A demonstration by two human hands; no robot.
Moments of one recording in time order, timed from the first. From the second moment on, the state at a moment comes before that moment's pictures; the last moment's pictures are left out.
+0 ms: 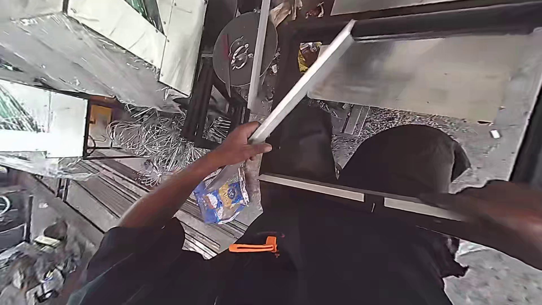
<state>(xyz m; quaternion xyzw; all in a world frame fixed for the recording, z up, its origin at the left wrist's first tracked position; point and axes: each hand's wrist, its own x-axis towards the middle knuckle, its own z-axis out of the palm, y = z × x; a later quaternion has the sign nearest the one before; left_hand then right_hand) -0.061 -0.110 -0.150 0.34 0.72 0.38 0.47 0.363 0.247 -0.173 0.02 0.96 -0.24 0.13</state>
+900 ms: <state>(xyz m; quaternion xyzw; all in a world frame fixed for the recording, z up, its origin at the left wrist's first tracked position) 0.032 -0.171 -0.217 0.16 0.86 0.34 0.33 0.380 0.194 -0.183 0.14 0.96 -0.24 0.06</state>
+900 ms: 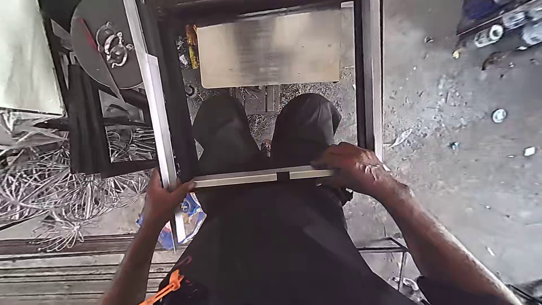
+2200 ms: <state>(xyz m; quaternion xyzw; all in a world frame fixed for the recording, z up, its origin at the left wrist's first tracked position) 0.042 -0.170 -0.228 -0.03 0.78 0.42 0.47 0.375 0.208 -0.192 0.09 0.92 -0.37 0.08</state>
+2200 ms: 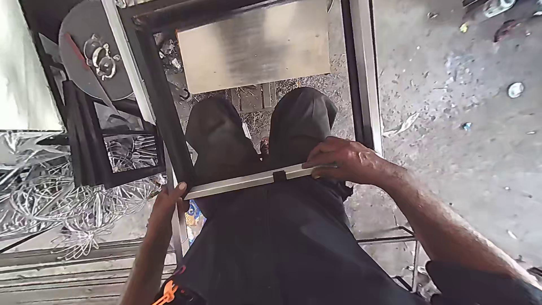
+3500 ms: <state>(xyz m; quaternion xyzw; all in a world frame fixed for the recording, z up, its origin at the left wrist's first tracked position) -0.023 -0.135 -0.147 0.06 0.65 0.69 0.31 0.273 0.158 -0.177 0.21 0.87 -0.44 -0.08</state>
